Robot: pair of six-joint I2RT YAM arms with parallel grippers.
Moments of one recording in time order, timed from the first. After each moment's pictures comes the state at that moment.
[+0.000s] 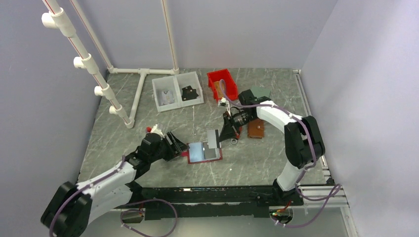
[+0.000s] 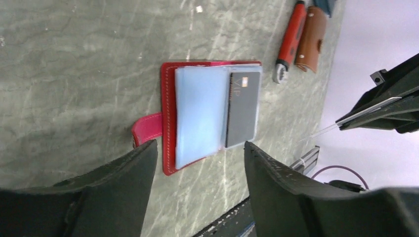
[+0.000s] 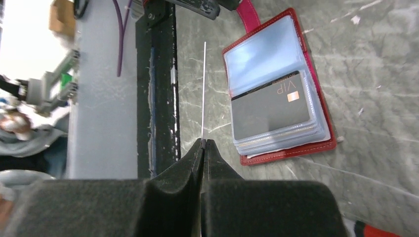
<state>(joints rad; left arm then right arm) -0.56 0.97 0.24 0.14 0.15 -1.07 0.39 1.73 1.14 -0.75 -1.17 -0.51</state>
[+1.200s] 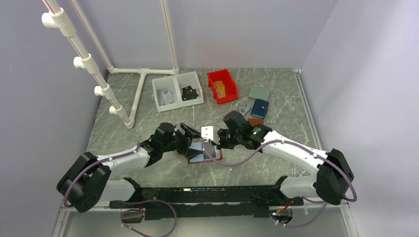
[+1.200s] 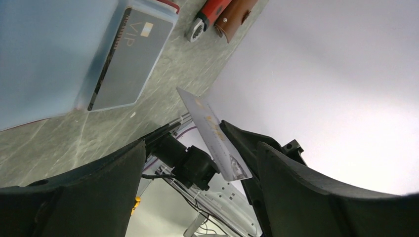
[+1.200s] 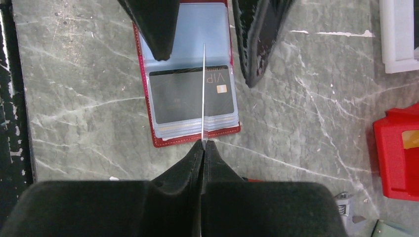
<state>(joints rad) -0.64 1.24 0.42 0.28 0.38 -1.73 0.82 1.27 0.87 -0.44 -0.31 -0.72</state>
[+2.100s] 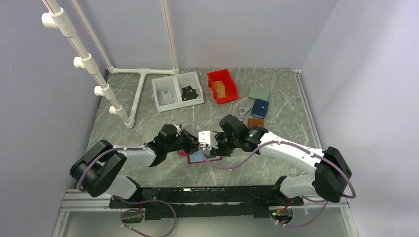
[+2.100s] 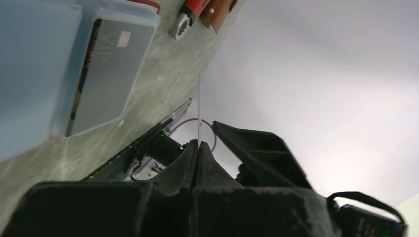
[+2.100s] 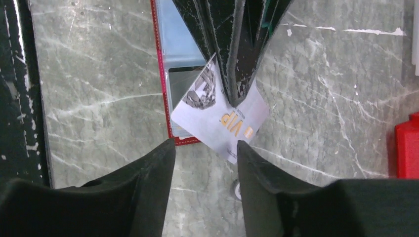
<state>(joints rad) -0.67 1.42 0.40 0.60 0.42 -1.78 0.89 1.30 0.87 -0.46 -0.26 -0.70</state>
